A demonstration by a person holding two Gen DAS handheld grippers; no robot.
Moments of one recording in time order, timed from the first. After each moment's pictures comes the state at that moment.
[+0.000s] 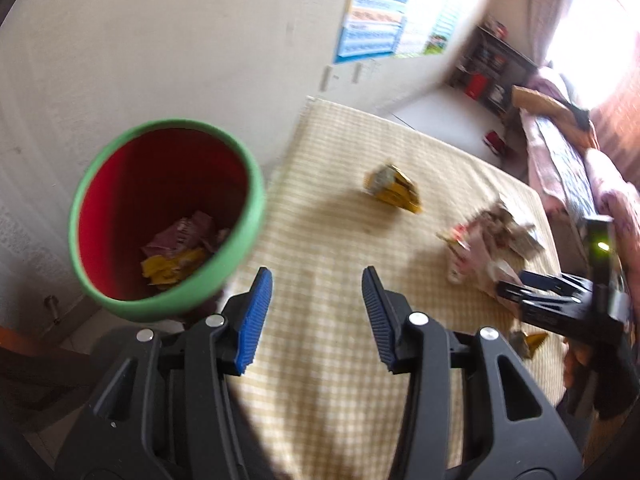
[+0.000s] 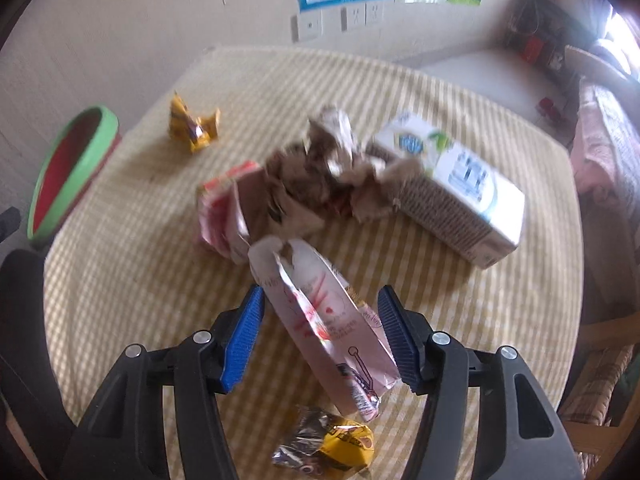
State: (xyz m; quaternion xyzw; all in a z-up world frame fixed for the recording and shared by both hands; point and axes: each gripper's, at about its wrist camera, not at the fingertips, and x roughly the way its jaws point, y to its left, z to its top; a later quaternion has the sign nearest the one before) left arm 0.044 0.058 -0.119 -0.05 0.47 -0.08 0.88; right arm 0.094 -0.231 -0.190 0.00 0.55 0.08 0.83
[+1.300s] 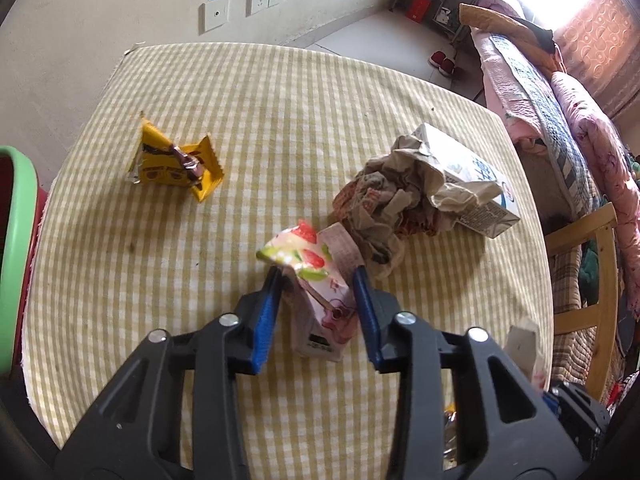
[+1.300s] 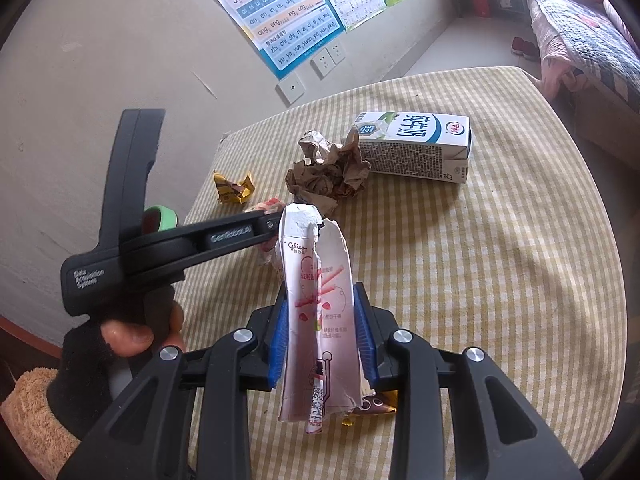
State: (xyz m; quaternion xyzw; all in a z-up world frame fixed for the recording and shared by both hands) left arm 0.118 -0.117 -0.189 -0.01 0.55 -0.18 0.81; right arm 0.006 -0.272 -0.154 0.23 0.45 0.09 0.86
